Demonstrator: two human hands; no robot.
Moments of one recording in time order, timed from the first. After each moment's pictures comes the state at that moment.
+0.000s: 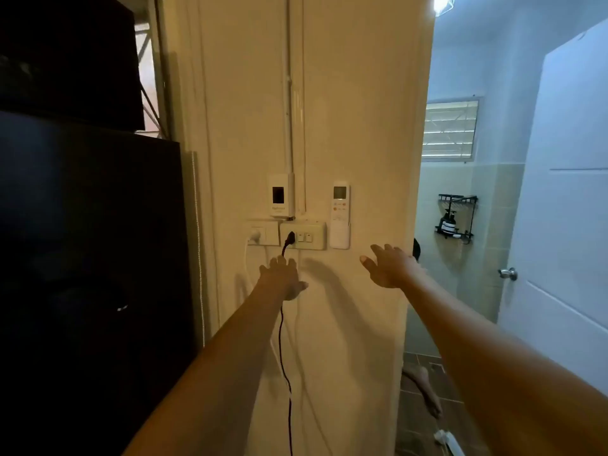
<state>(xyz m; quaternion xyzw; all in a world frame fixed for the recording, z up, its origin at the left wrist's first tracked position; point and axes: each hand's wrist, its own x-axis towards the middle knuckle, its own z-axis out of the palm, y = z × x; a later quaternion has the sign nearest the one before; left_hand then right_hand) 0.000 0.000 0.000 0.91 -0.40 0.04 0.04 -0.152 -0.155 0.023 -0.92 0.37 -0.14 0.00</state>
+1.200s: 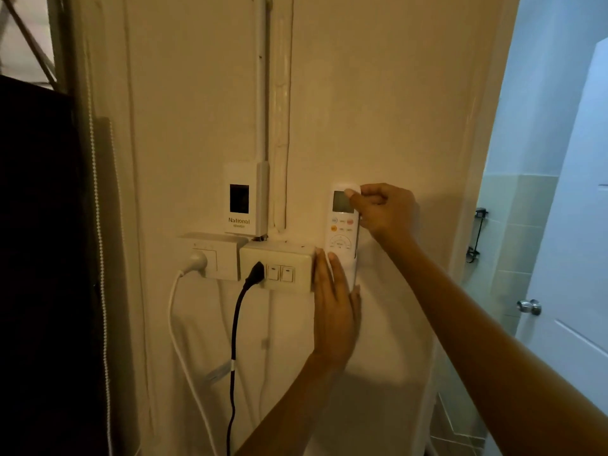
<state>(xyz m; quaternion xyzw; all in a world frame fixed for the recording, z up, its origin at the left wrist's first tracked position) 0.060 -0.245 -0.076 0.68 -0.42 0.33 0.49 0.002 -0.269 0.099 -0.74 0.25 -0.54 0.31</state>
